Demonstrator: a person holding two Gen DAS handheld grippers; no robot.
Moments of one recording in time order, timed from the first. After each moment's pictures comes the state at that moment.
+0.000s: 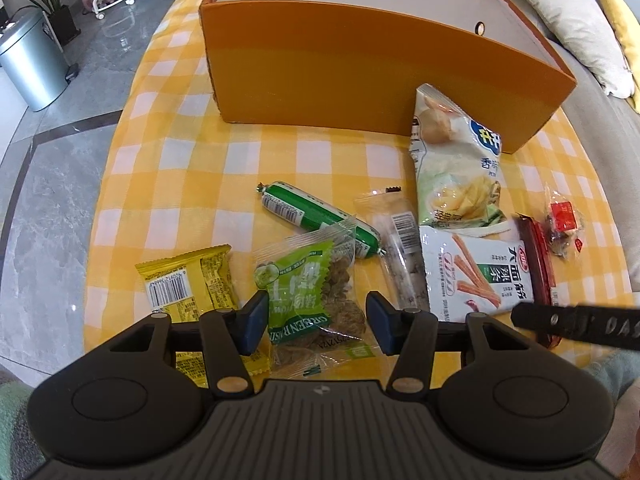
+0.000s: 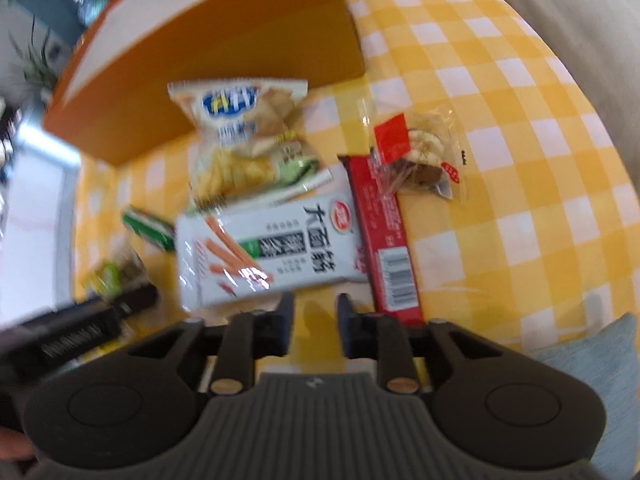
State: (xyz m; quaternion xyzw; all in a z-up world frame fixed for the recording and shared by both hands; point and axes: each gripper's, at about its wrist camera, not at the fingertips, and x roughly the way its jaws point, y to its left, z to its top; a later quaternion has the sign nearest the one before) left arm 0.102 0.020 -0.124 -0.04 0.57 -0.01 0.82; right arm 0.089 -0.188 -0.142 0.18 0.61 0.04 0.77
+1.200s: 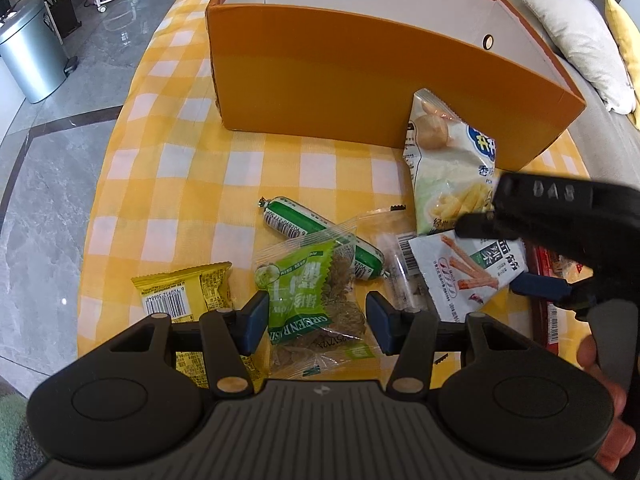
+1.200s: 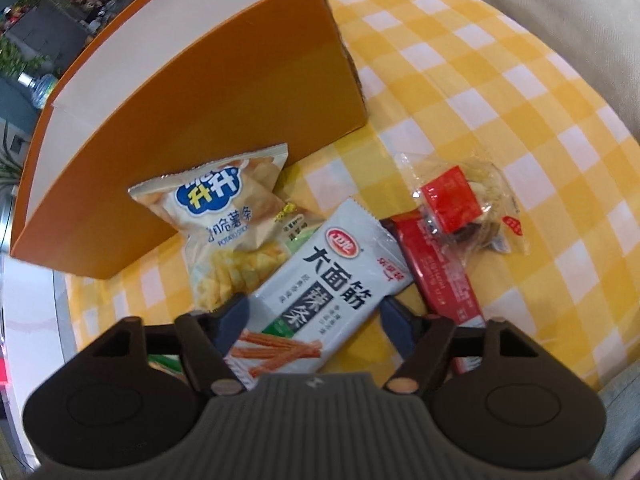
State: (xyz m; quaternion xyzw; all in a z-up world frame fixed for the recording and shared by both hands) left arm 0.109 0.025 -0.129 -0.06 0.57 -0.02 0.82; right arm 0.144 -0.154 -0.166 0.25 0.57 -0.06 0.78
